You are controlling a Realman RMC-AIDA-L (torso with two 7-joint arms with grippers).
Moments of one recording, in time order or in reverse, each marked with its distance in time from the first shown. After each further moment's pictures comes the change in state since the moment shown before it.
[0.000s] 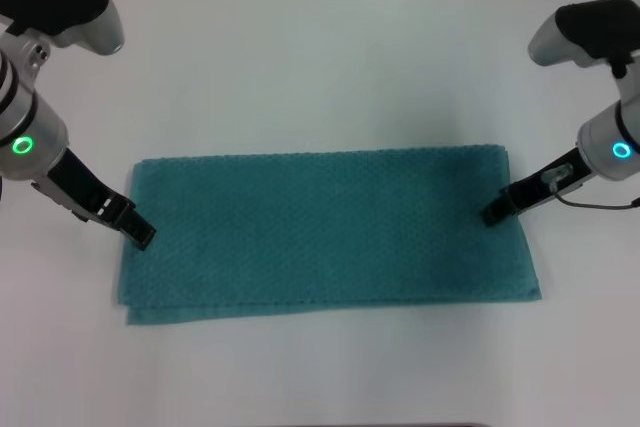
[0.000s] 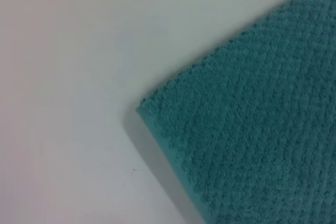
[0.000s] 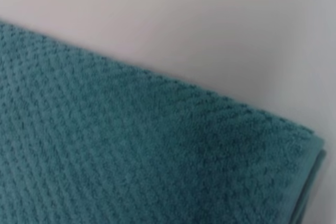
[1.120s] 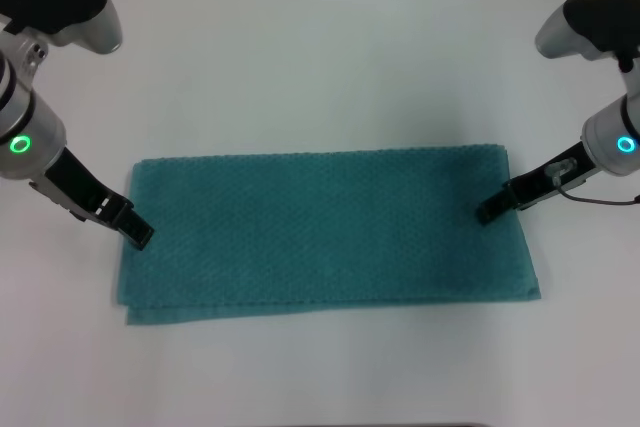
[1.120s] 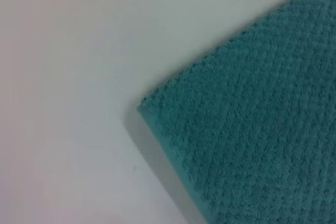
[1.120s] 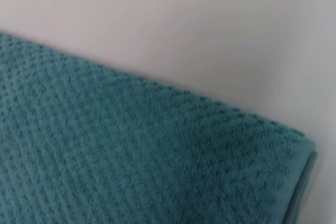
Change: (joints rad) left arm 0.001 0.002 0.000 0.009 0.002 0.009 -0.002; right arm 0.002 -0.010 0.020 -0.002 0.002 0.008 0.009
